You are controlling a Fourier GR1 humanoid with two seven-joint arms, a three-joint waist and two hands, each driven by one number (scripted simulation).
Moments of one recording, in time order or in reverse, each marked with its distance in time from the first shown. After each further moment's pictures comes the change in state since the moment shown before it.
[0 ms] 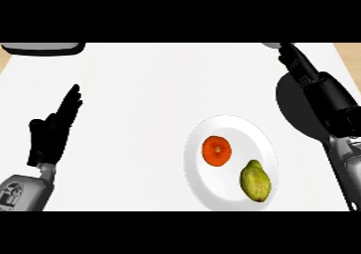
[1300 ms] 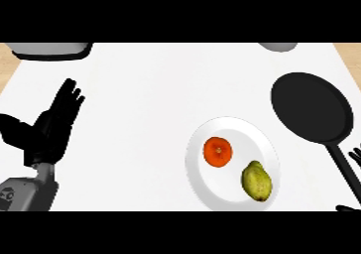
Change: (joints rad) left arm 0.018 -0.096 0.097 -0.126 0.139 -0.001 0.075; right arm 0.496 0.005 -0.399 0.623 -0.167 0.422 -0.857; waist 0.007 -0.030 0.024
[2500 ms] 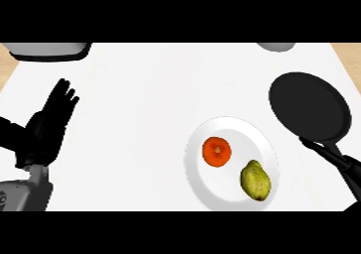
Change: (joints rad) left arm 0.018 -0.021 0.059 -0.032 -0.034 -0.043 0.038; right arm -0.038 -0.167 0.308 -0.366 0.479 0.017 0.207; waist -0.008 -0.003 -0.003
